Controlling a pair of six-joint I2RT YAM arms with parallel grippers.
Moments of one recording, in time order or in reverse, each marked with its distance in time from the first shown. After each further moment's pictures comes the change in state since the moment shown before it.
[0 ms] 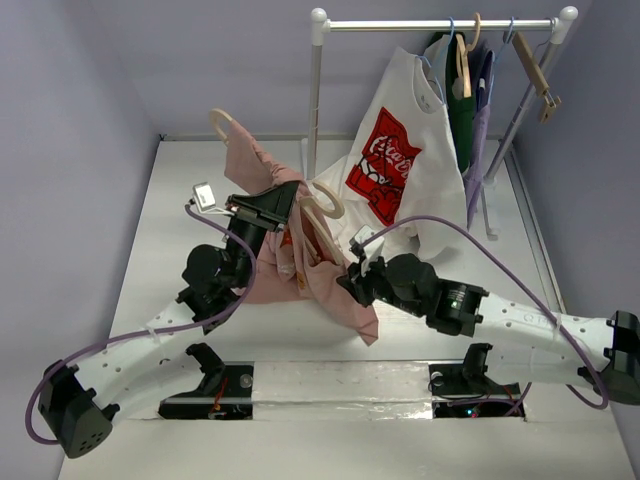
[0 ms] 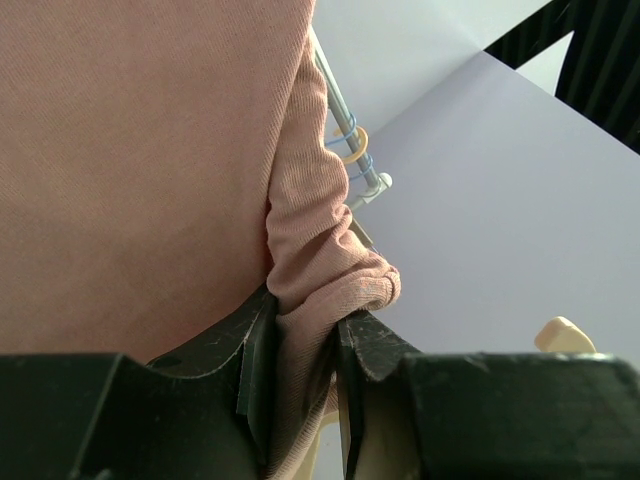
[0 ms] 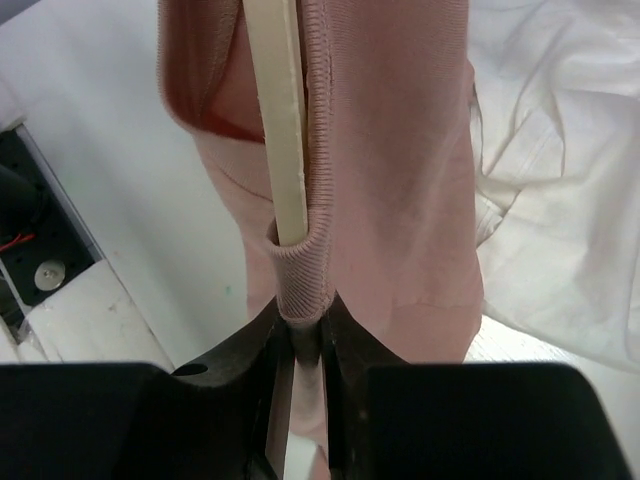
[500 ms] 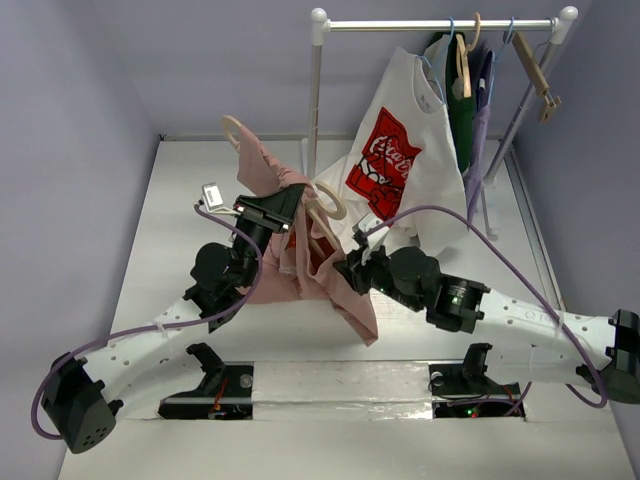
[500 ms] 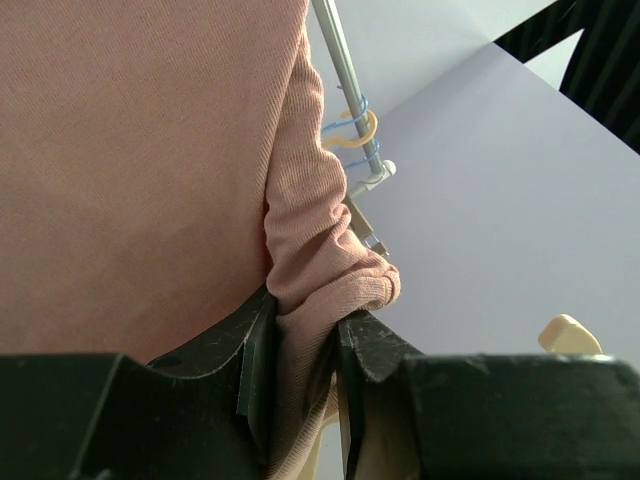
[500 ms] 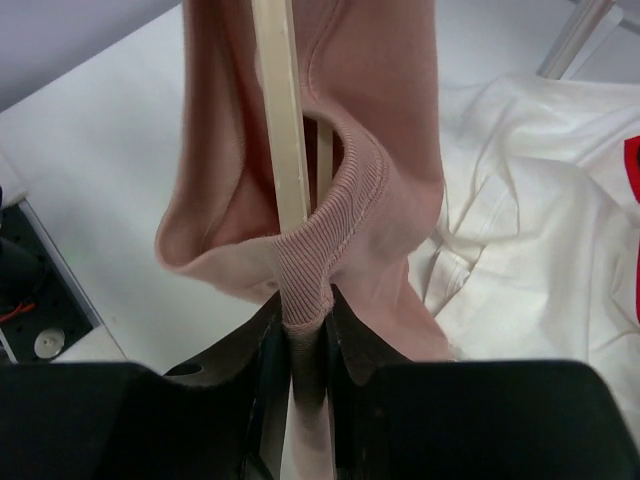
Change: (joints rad) left arm 0.008 0.045 -0.029 0.032 0.018 -0.074; right arm 0.000 0.025 0.058 0.069 0.071 -0.027
